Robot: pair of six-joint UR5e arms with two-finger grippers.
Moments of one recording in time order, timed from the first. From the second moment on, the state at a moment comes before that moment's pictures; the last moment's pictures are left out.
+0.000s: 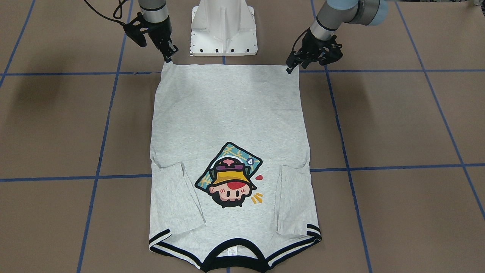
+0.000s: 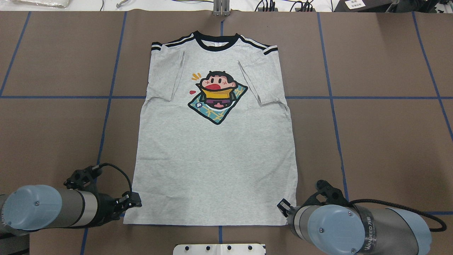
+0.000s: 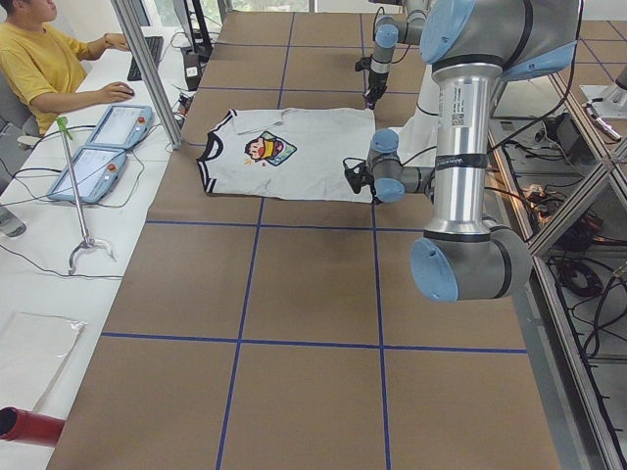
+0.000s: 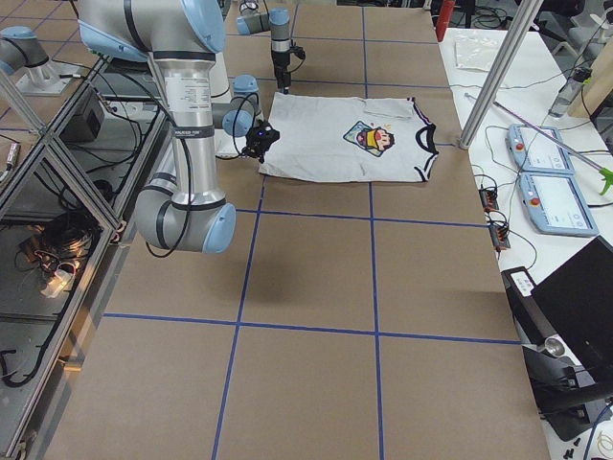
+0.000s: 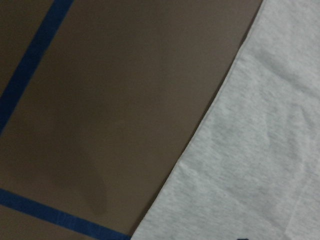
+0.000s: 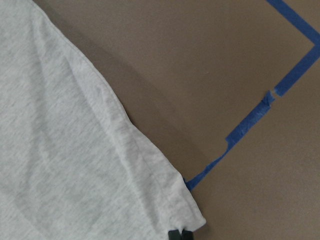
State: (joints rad) left arm -0.23 -1.54 -2.03 -2.16 -1.73 -1.92; right arm 0.11 -1.38 2.16 -1.59 1.58 2.31
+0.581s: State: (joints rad) left arm -0.20 -1.54 -2.02 -2.15 -1.73 -1.92; right arm 0.11 -1.38 2.16 -1.59 1.57 2.31
